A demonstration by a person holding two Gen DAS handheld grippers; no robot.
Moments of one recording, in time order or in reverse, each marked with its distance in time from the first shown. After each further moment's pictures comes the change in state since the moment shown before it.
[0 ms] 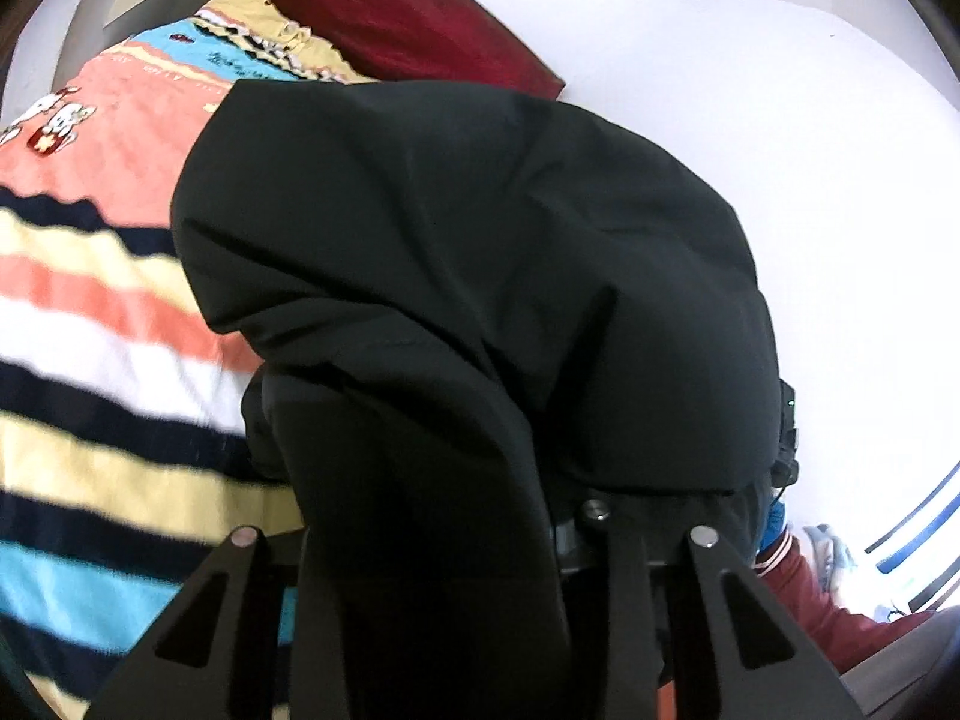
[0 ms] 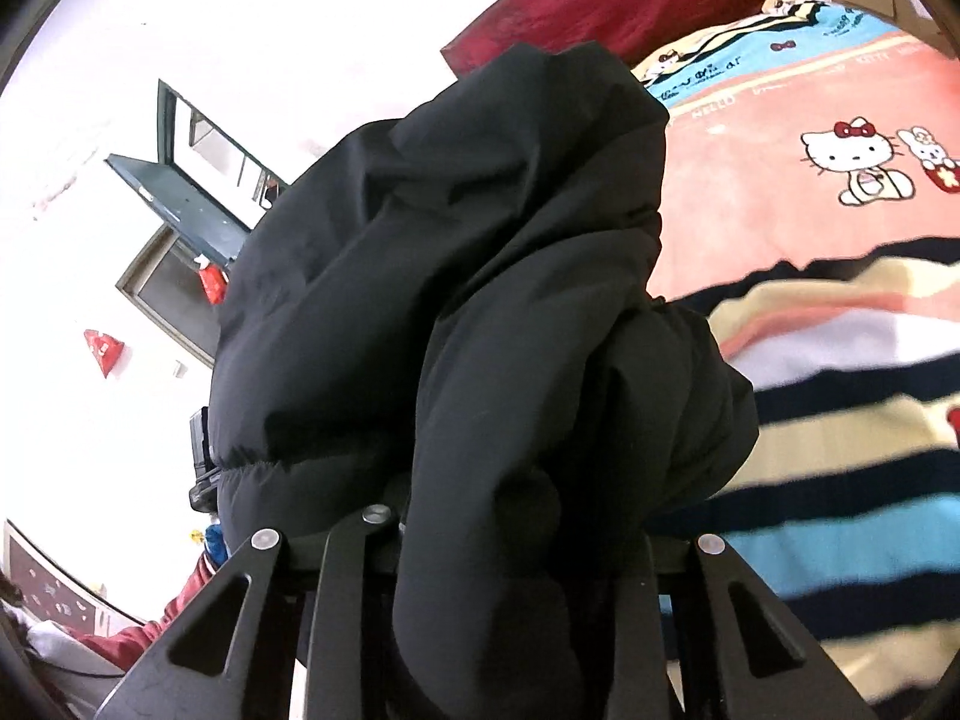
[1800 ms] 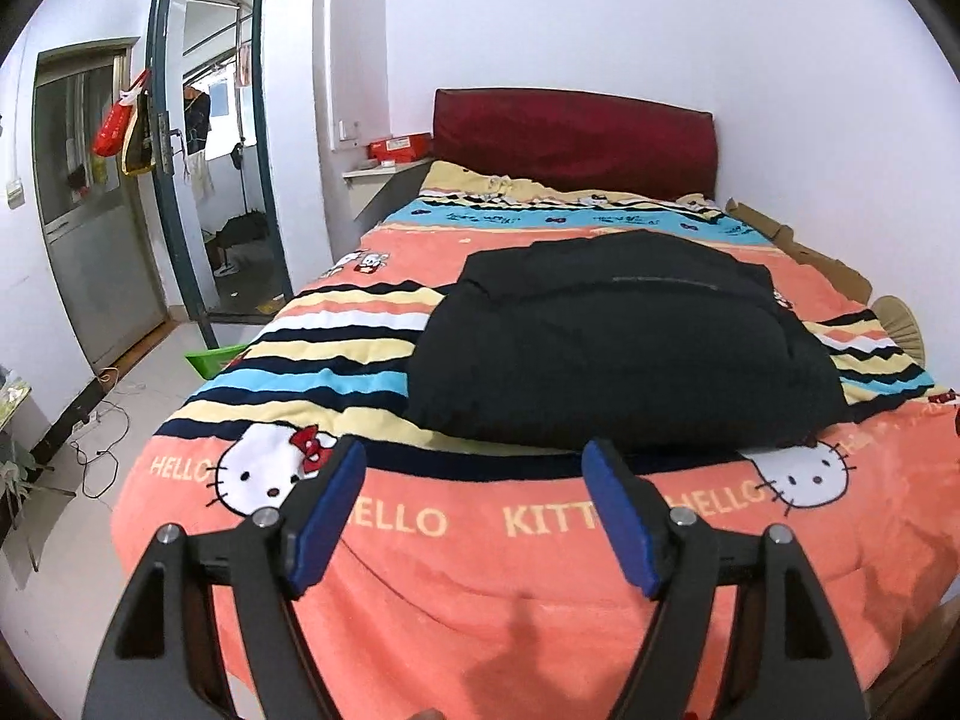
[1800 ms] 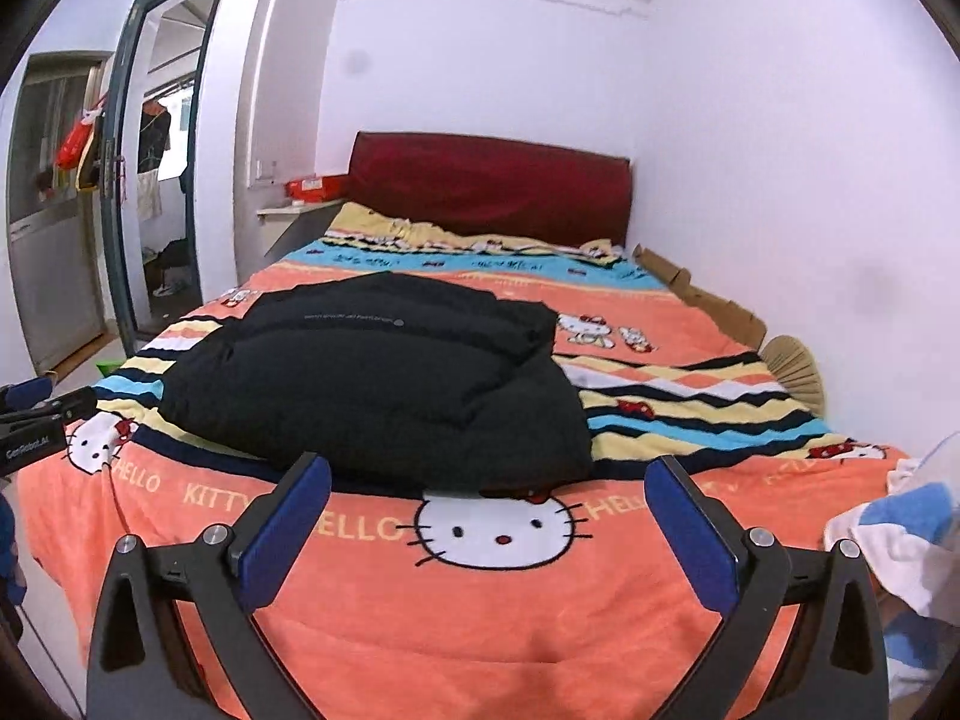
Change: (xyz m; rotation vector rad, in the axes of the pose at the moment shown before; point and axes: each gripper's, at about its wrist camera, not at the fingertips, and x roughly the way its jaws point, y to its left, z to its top) left arm -0.130 -0.221 -0.277 0.254 -0.347 0.870; right arm -0.126 0.238 -0.300 -0.435 -0.423 -0.842
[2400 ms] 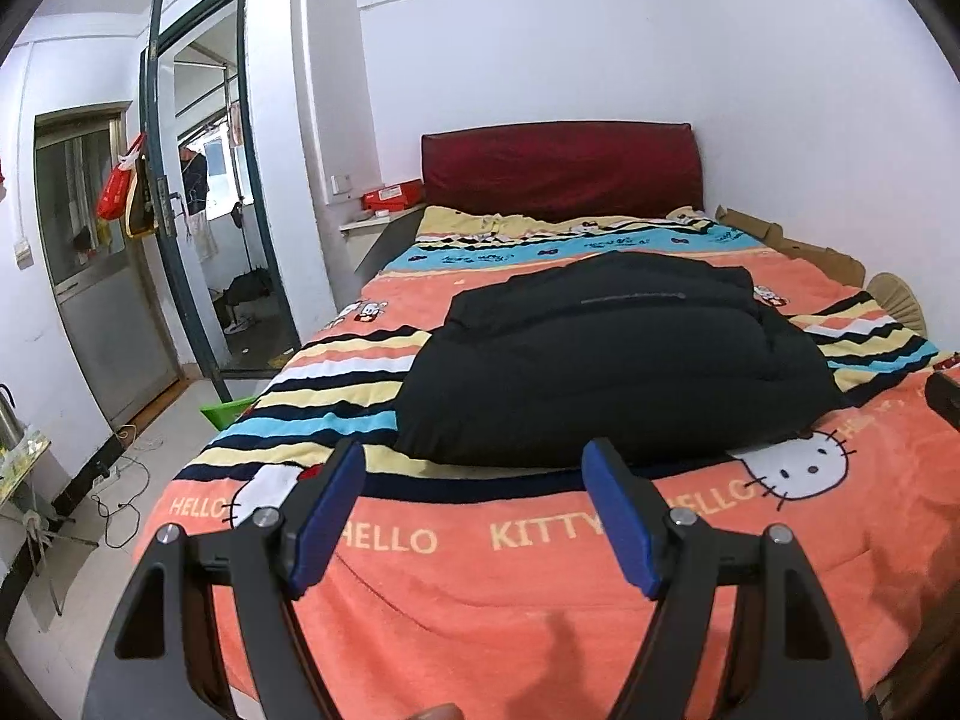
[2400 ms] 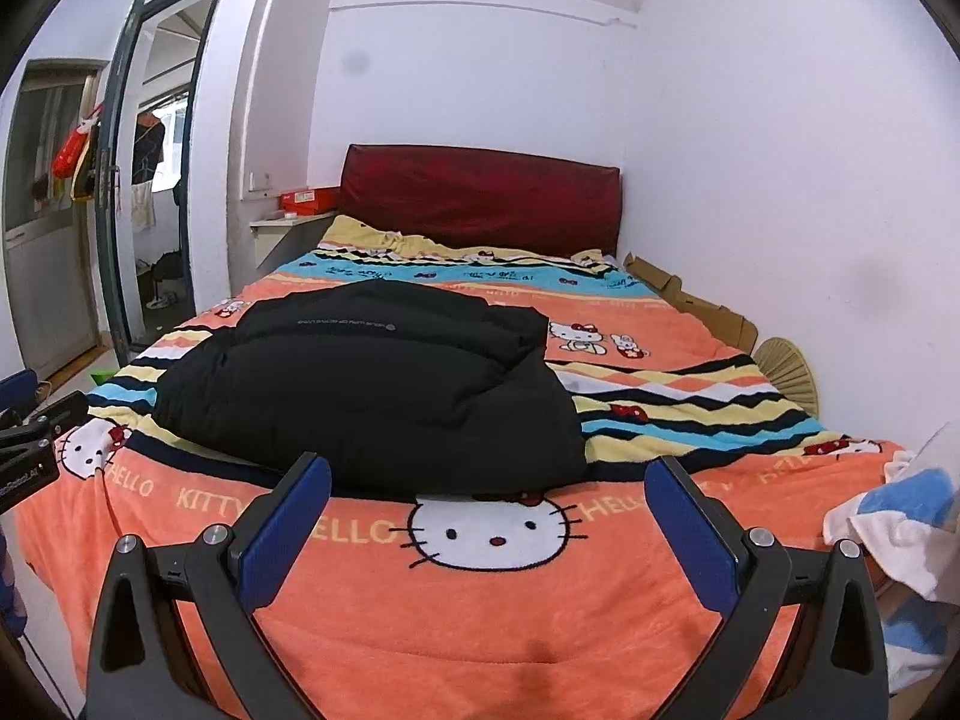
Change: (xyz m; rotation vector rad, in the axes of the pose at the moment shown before) left arm -0.024 -0.034 -0.008 0.093 -0.107 0.034; right arm 0.006 -0.004 -0.010 0.023 -0.010 -0.002
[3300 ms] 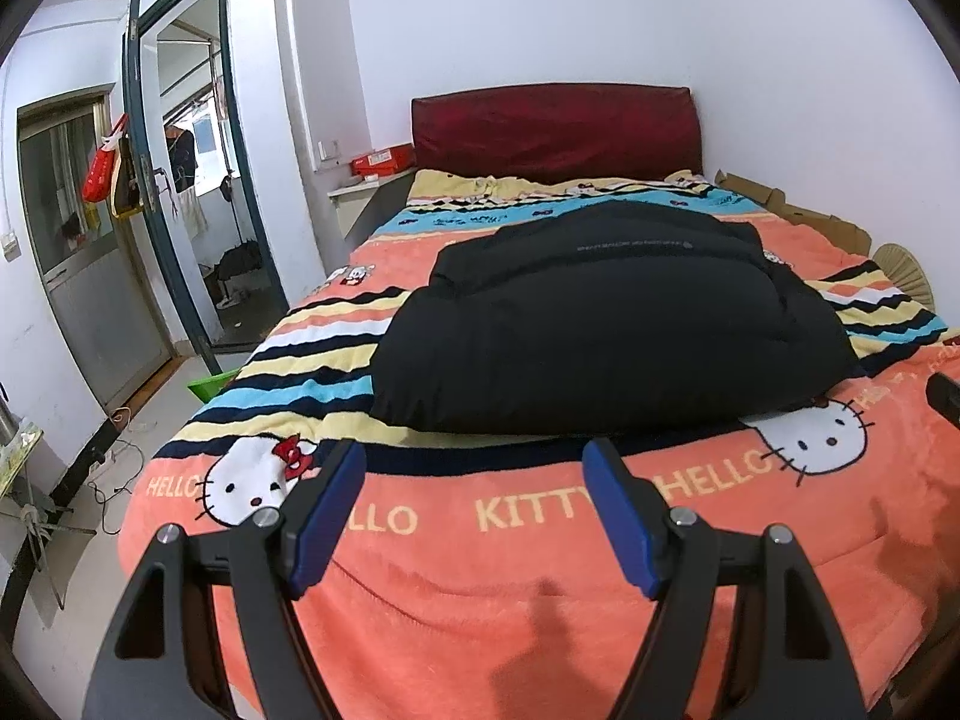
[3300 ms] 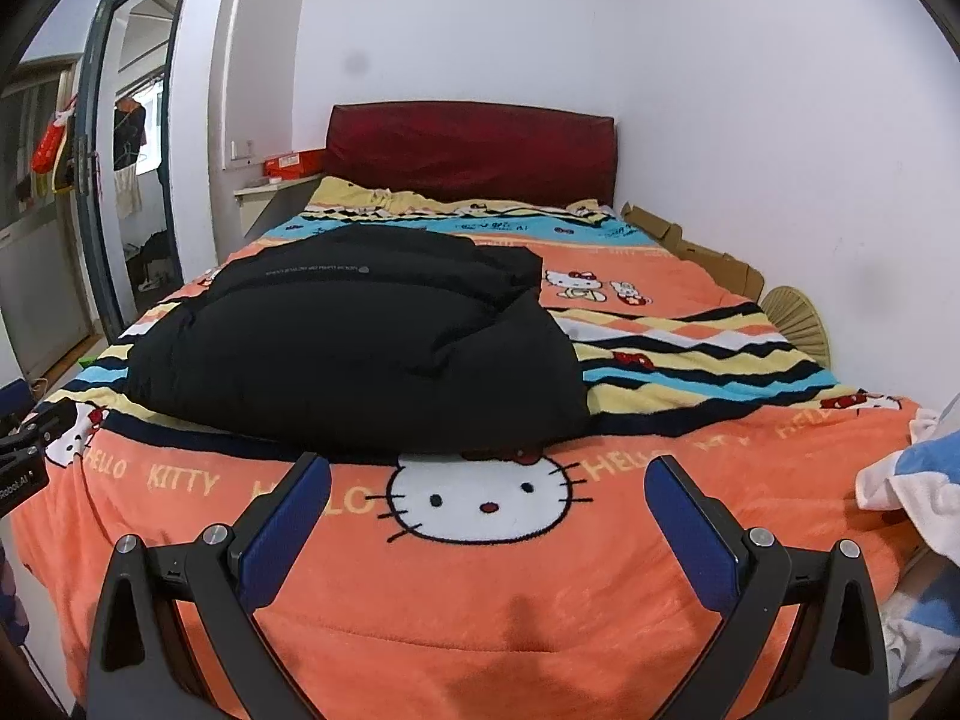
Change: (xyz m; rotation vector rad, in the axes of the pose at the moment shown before) left arm 0.045 -0.009 -0.015 0.016 0.092 -0.010; right arm 0.043 -0.013 -0.018 0.036 0.111 -0.003
